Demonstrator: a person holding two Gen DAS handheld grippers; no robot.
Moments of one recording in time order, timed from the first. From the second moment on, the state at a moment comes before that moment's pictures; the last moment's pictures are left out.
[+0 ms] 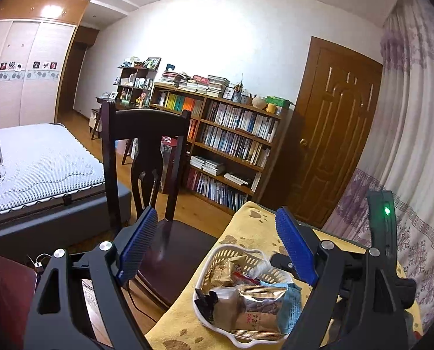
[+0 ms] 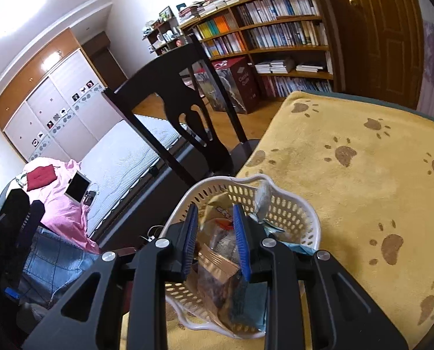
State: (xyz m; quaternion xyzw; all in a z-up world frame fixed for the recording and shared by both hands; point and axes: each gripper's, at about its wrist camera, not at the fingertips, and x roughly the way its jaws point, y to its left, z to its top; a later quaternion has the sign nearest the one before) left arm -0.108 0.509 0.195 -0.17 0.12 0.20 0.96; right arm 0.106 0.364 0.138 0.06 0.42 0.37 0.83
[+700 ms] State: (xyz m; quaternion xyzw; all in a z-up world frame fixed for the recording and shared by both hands) left arm -0.117 0.487 0.202 -0.09 0.12 0.20 0.97; right arm 0.027 0.278 0.152 -0.01 0.33 0.28 0.90
